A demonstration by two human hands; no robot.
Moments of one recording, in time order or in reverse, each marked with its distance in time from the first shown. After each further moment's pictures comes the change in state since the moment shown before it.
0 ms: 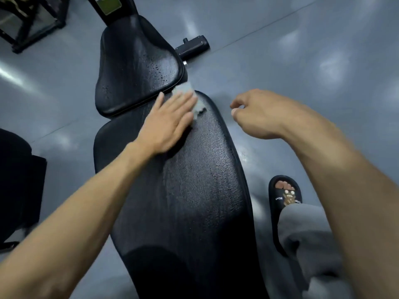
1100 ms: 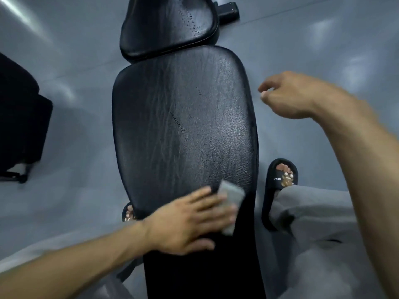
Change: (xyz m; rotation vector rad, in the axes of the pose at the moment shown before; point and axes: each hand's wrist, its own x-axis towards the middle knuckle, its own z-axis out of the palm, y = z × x) left_hand -0.243 0.150 0.042 -0.092 -0.205 0.474; right_hand -0.028 0.001 0.022 -0.171 -0.054 -0.051
